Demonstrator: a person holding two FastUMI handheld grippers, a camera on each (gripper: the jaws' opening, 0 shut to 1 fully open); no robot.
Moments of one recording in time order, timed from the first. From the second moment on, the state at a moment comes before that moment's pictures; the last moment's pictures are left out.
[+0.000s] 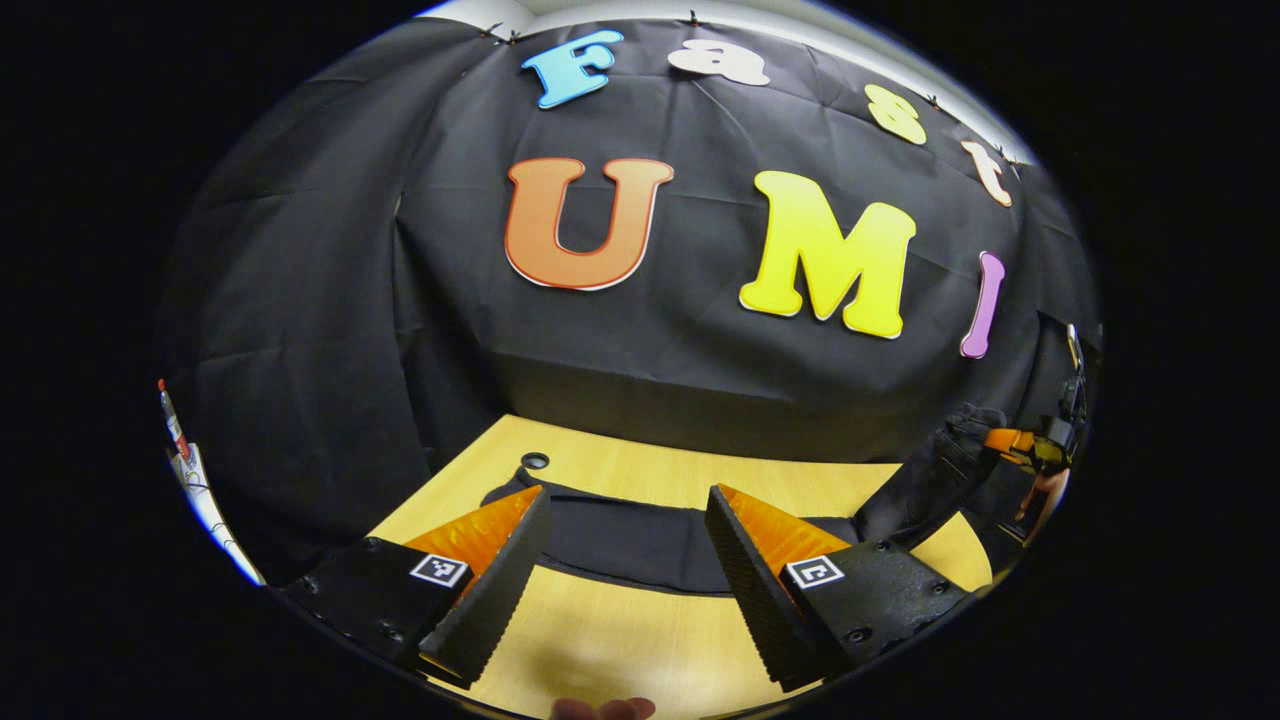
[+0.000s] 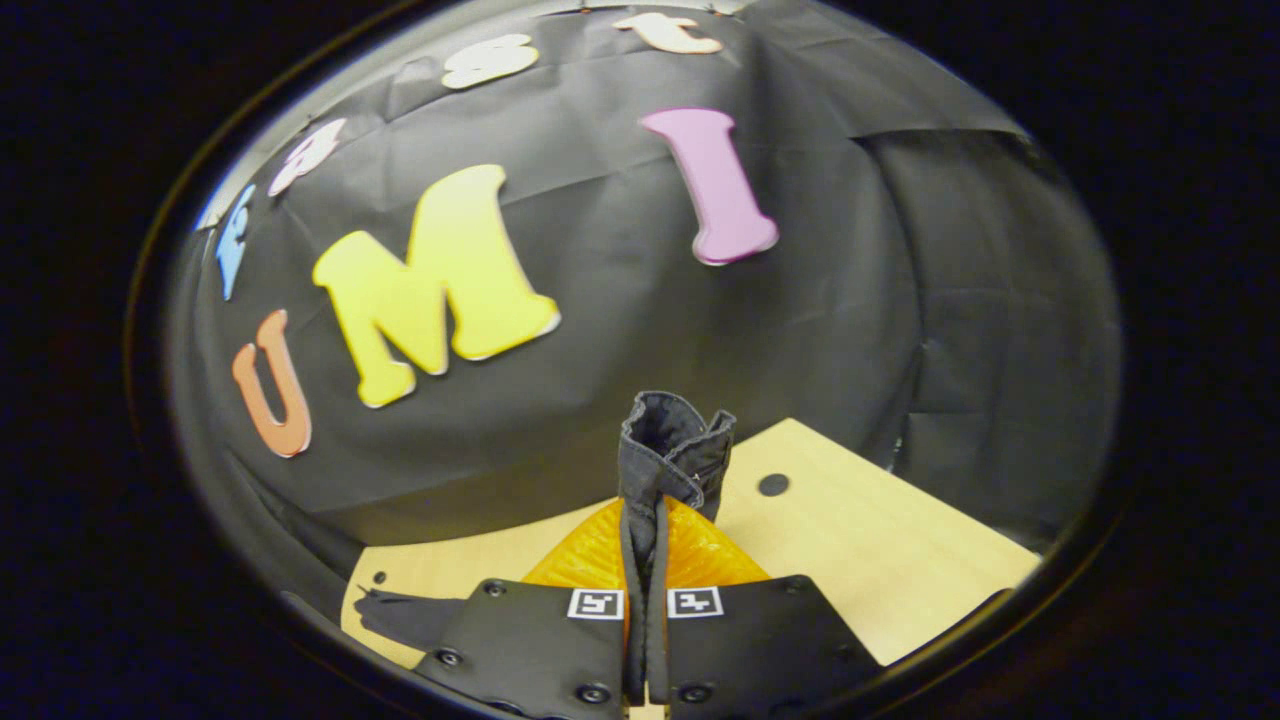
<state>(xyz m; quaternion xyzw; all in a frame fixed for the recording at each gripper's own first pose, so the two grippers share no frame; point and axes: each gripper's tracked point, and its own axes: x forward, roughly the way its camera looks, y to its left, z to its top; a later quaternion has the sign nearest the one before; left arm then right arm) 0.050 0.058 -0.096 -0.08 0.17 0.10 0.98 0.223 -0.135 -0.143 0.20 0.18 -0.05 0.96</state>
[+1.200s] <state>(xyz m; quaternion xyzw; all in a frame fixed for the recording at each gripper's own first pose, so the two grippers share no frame) -0.079 0.188 -0.117 -0.10 0.20 0.24 0.94 0.165 0.207 -0.376 -0.02 0.37 0.17 0.91</state>
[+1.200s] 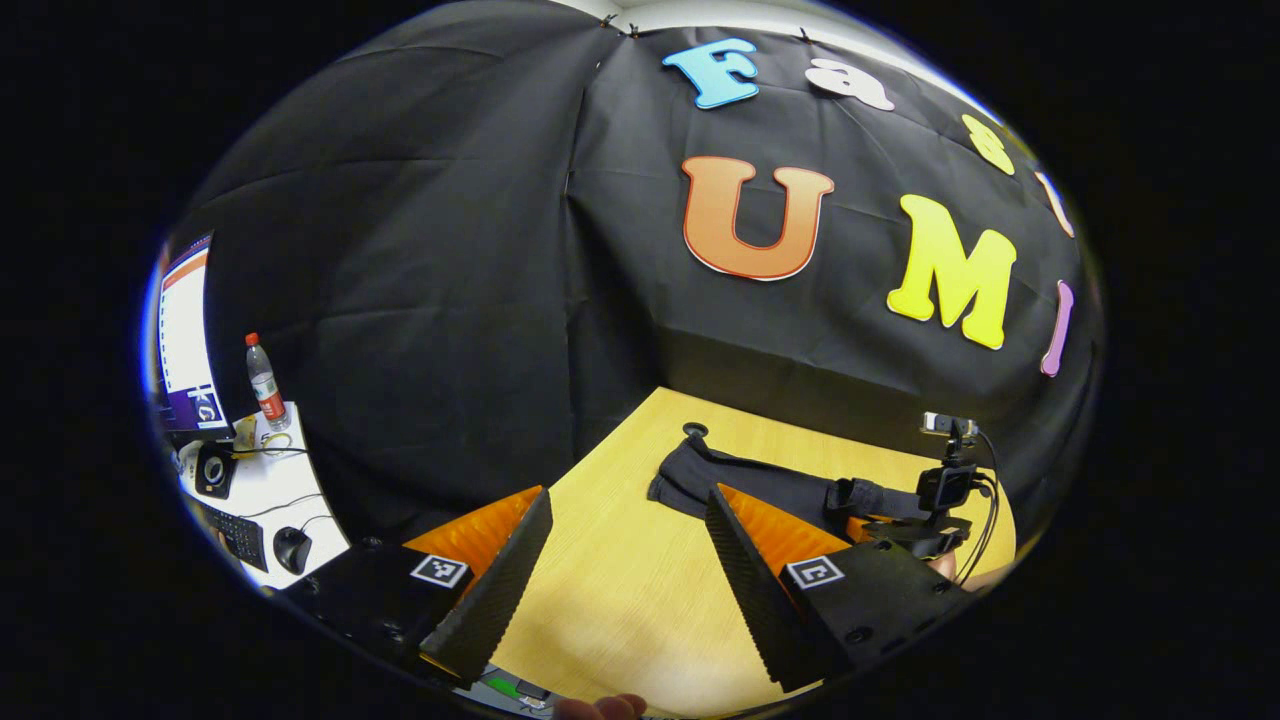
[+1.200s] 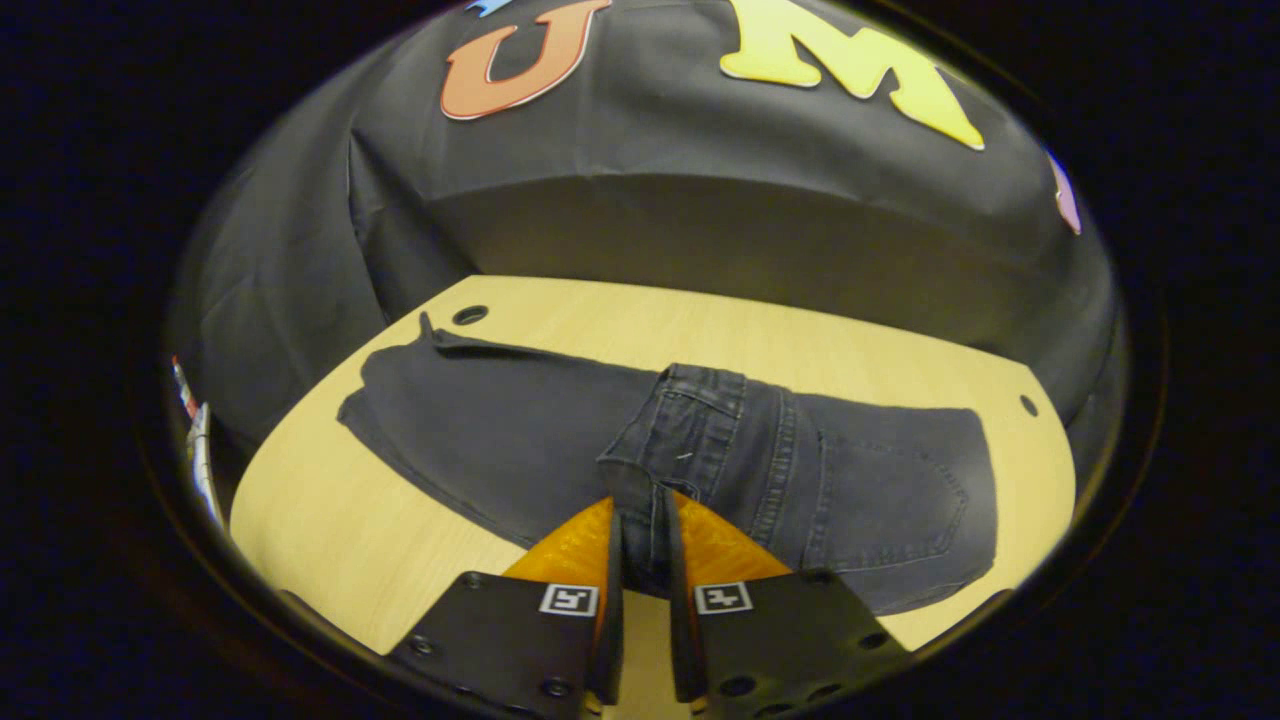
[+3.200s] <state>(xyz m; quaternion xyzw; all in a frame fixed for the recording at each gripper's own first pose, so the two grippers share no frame) 0.158 0.190 -0.336 -0.61 0.23 0.18 0.73 0.091 -0.068 -0.147 0.04 0.30 0.10 0.95</state>
